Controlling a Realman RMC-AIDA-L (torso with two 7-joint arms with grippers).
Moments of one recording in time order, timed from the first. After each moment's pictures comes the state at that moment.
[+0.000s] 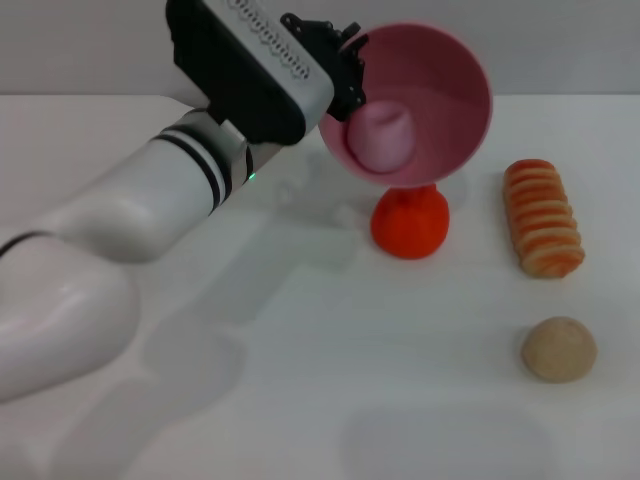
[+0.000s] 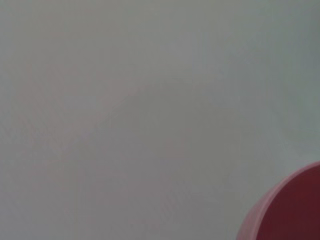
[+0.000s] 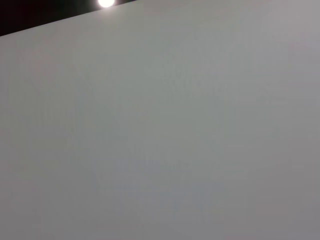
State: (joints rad) left arm -0.48 -2.07 2.07 1.09 2.50 -0.14 -2.44; right arm 0.33 2.08 -1.05 -0.54 -0.30 -1.52 0.54
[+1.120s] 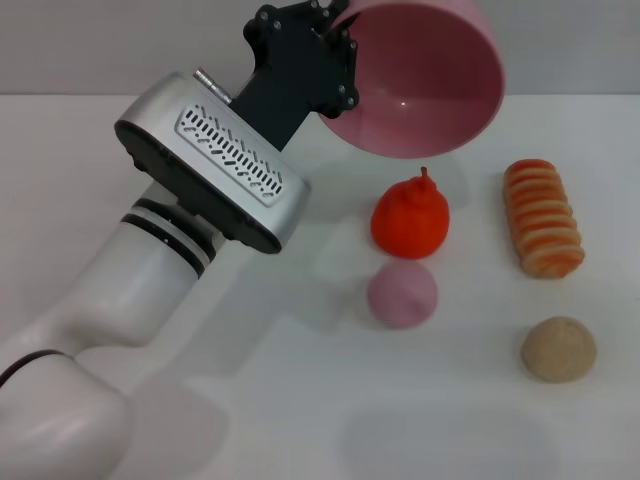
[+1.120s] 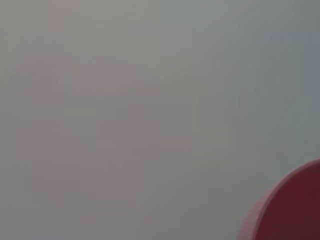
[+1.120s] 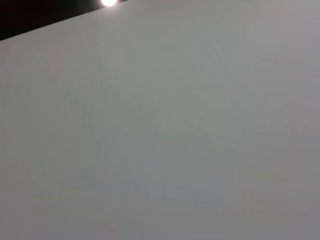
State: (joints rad) left arm -0.38 -2.06 2.27 0.99 2.51 -0.69 -2.33; right arm 0.35 2.08 -1.06 -0.52 -0.31 -1.53 0.55
